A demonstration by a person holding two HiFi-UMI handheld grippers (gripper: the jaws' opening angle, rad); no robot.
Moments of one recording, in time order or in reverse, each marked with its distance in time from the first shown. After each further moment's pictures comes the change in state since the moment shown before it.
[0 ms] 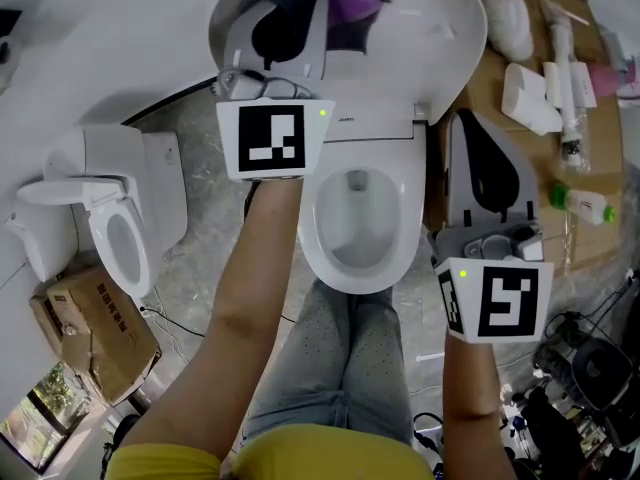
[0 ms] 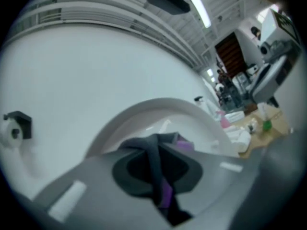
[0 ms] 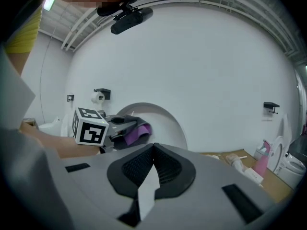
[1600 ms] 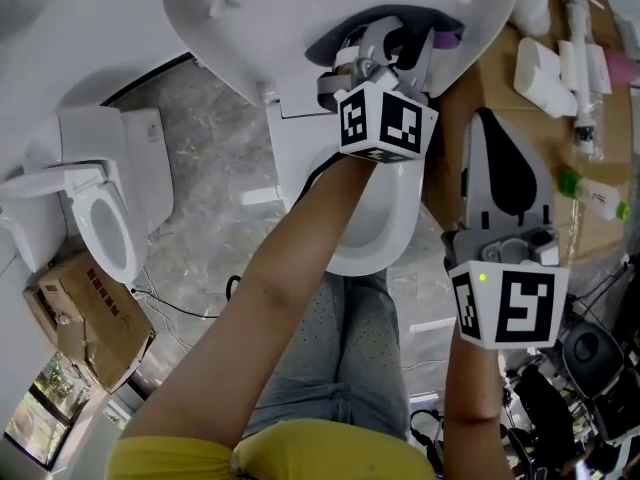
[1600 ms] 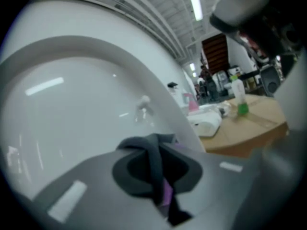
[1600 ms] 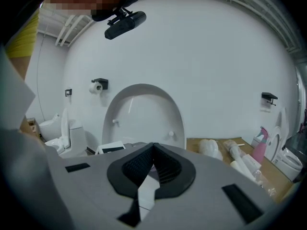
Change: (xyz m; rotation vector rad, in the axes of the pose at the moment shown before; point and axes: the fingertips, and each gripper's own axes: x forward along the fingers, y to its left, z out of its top) left arm 0.033 -0.180 -0.108 -0.008 0.189 -0.258; right arm -0.002 -0.009 -0.053 0.026 0.120 -0.007
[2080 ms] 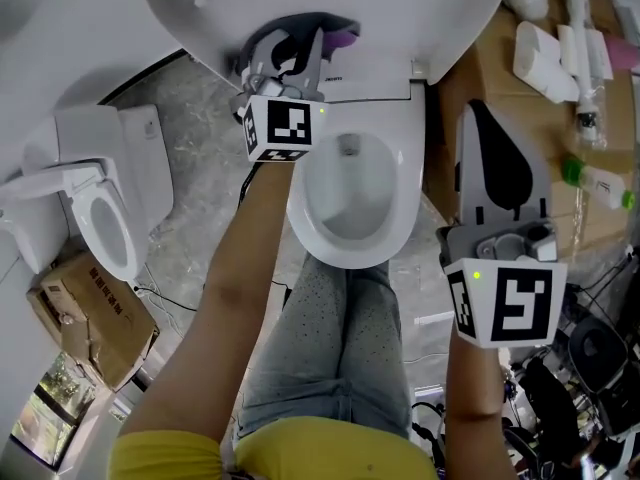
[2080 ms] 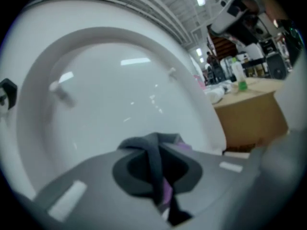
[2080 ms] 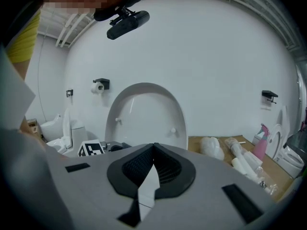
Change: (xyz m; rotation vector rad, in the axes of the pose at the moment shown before) left arm -0.077 0.060 -0.106 0.038 0.167 0.077; right arm -0.007 0.003 -0.011 0.008 0.002 0.013
